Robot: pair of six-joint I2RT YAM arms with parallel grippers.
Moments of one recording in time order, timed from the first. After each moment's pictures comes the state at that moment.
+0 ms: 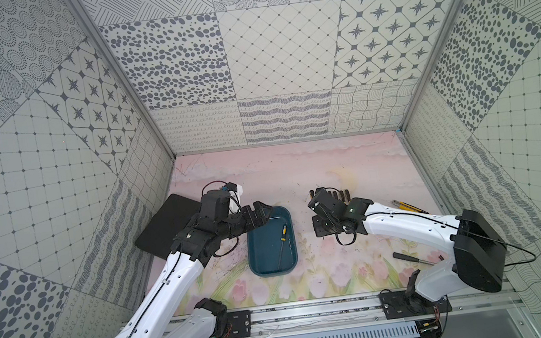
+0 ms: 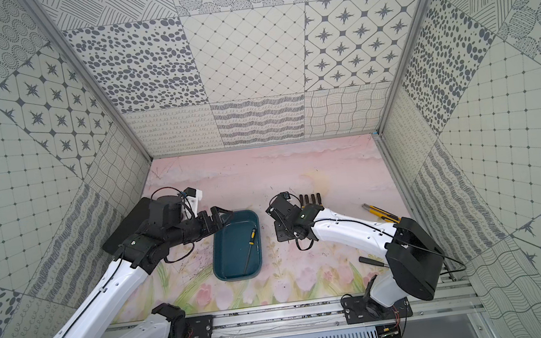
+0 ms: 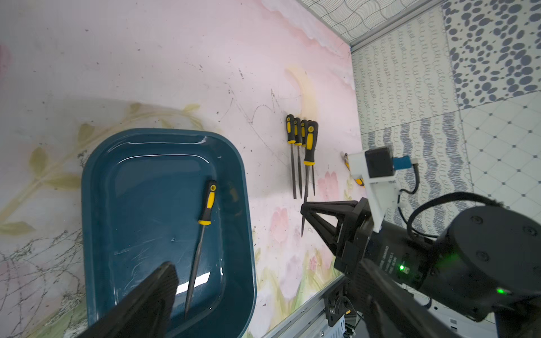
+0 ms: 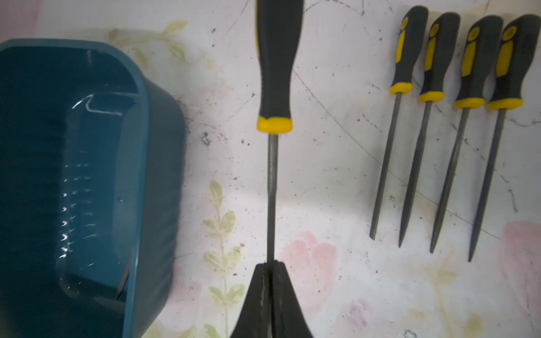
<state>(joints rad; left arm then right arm) -0.37 0.98 0.91 -0.63 0.35 -0.65 0.85 1.50 1.02 -0.63 0.19 0.68</state>
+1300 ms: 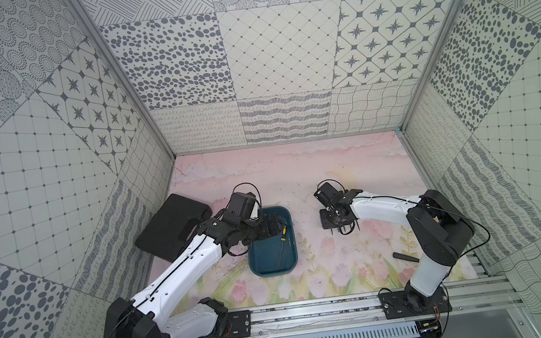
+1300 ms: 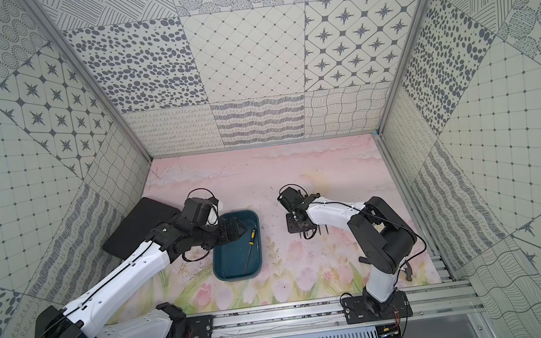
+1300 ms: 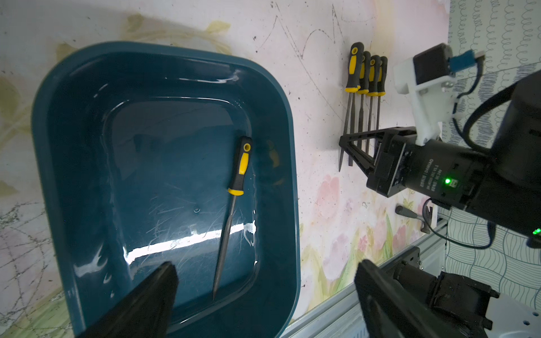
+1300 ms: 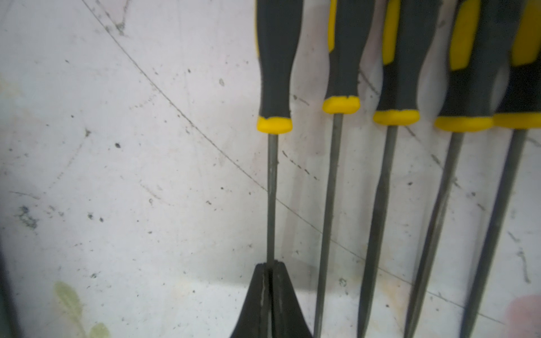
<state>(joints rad) -0.51 1.17 0.88 -0.65 0.25 -0.65 0.66 1.72 1.01 -0.54 0.15 0.59</state>
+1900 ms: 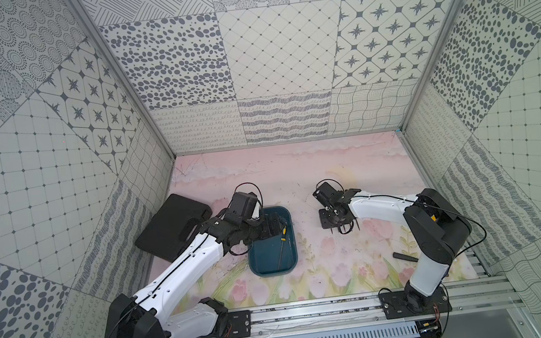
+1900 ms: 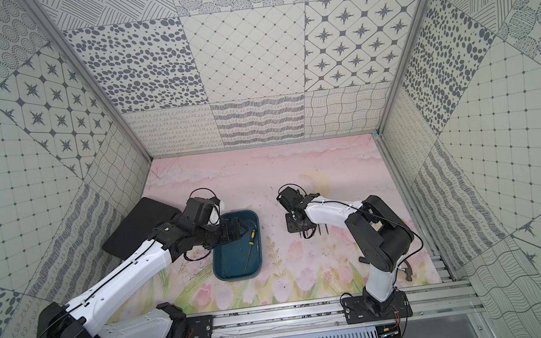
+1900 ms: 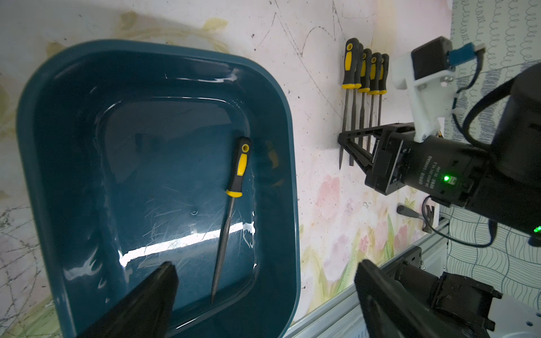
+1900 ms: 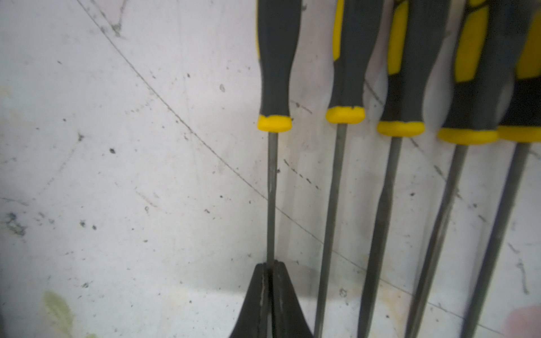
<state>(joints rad) -0.51 1.19 0.88 -0.64 0.25 -0.65 0.66 1.74 1.02 -0.54 0.16 0.57</state>
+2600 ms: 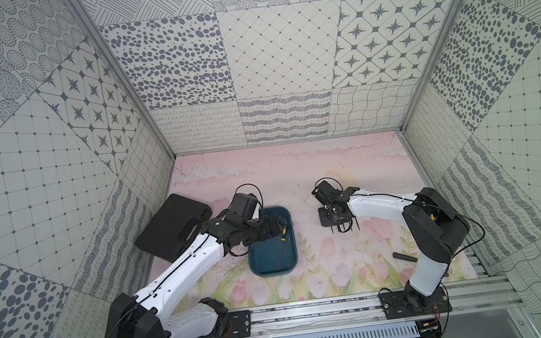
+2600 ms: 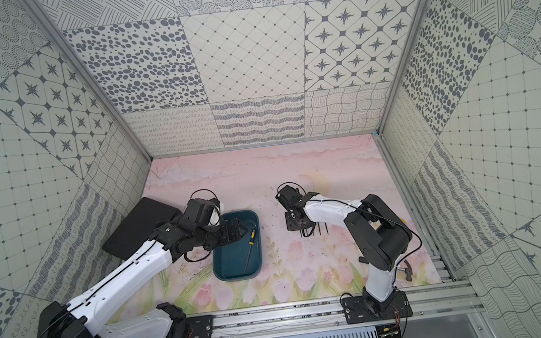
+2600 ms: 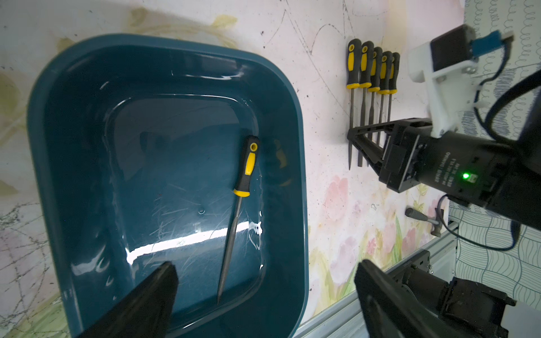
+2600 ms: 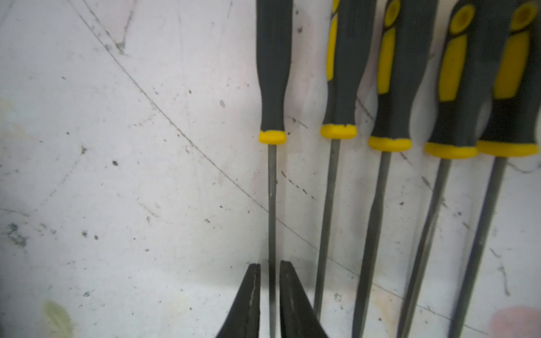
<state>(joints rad) -0.52 1.20 0.87 -0.64 0.22 -0.65 0.66 1.75 1.06 -0.57 0.19 0.56</state>
